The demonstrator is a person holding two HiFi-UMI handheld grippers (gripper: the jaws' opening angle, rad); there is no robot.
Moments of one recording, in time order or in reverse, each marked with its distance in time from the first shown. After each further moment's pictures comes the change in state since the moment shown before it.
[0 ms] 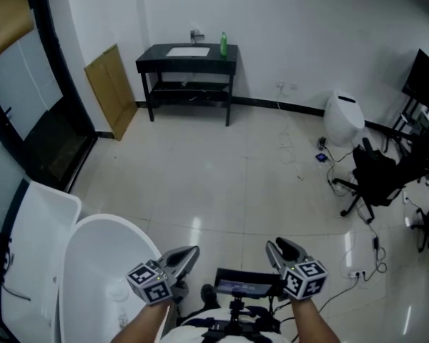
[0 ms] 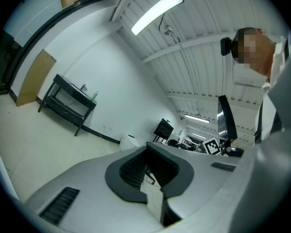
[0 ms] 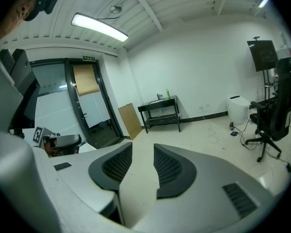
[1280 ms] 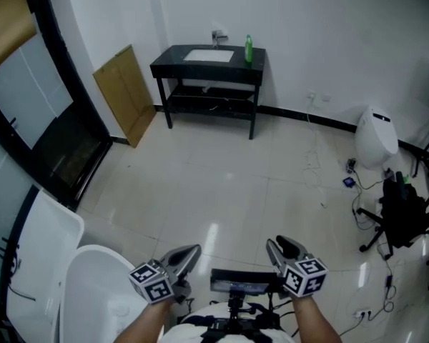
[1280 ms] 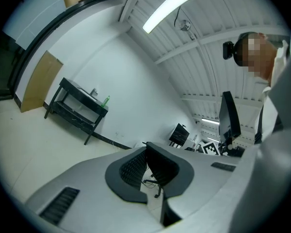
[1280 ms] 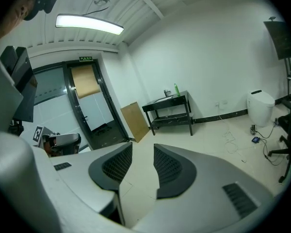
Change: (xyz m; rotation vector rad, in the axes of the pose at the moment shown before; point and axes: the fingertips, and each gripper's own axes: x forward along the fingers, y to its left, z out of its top) left arm 0.161 0.157 0.100 -0.003 -0.033 0.150; right arm 0.222 -0.106 0.126 -0.008 0.039 0.158
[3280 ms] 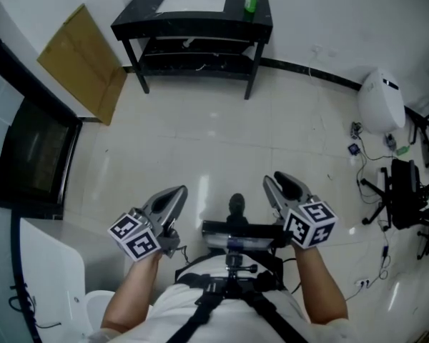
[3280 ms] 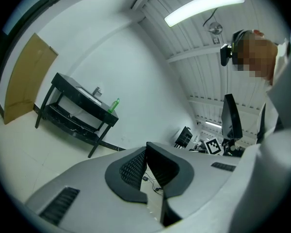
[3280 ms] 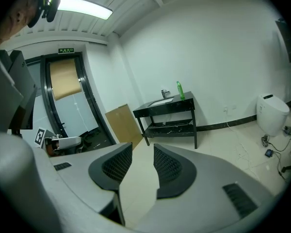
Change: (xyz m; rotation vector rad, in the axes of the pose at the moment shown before) left arm 0.167 0.320 0.211 -0.043 0.044 -0.064; right arm 0.346 -0.042 0.203 0.019 0.003 -0.069
